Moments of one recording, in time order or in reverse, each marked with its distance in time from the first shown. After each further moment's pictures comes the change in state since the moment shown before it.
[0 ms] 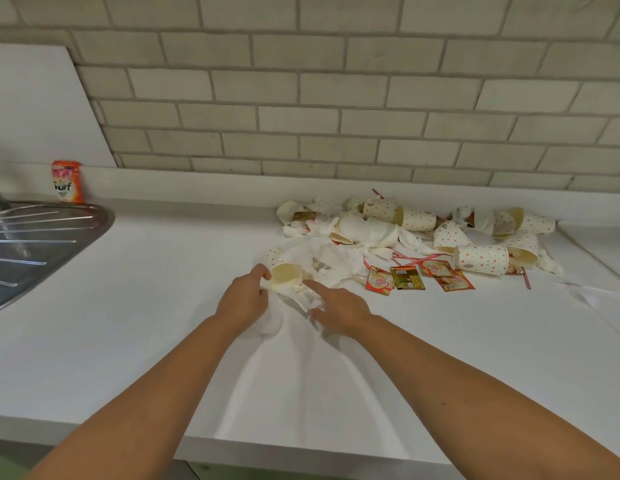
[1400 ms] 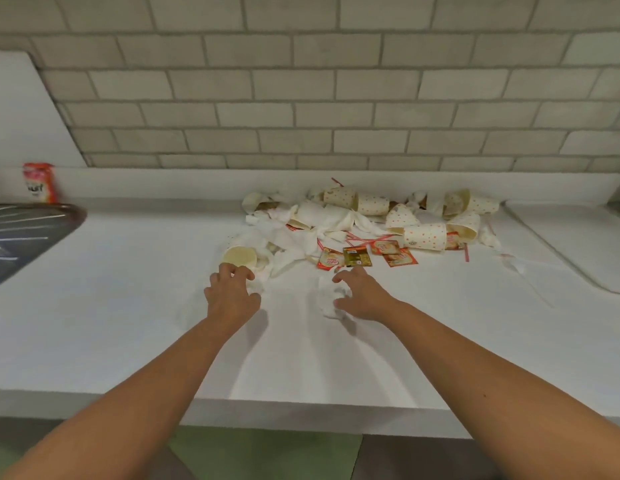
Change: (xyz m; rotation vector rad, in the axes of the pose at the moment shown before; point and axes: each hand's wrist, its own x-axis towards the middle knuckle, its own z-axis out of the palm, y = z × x) left_hand -0.055 0.065 0.041 0.158 0.103 -0.102; right_hand -0.090 0.098 -0.033 0.188 0.060 0.093
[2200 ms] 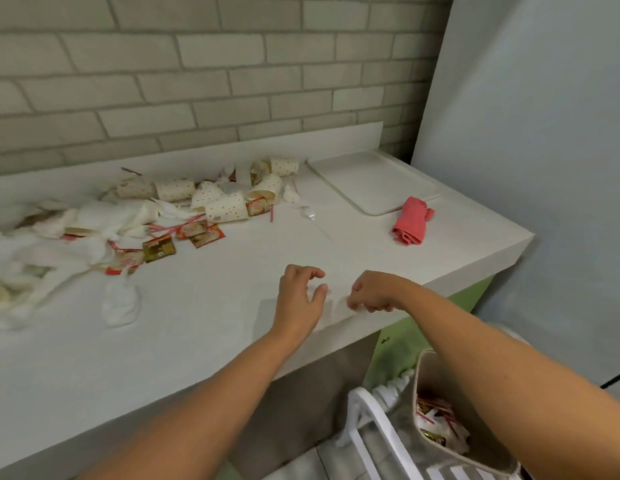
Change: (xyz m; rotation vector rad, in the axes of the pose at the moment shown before) left_hand -0.187 0.318 0.129 -0.631 -0.372 0.580; right_hand -0.214 0.228 -0.105 0.121 -0.156 0.642
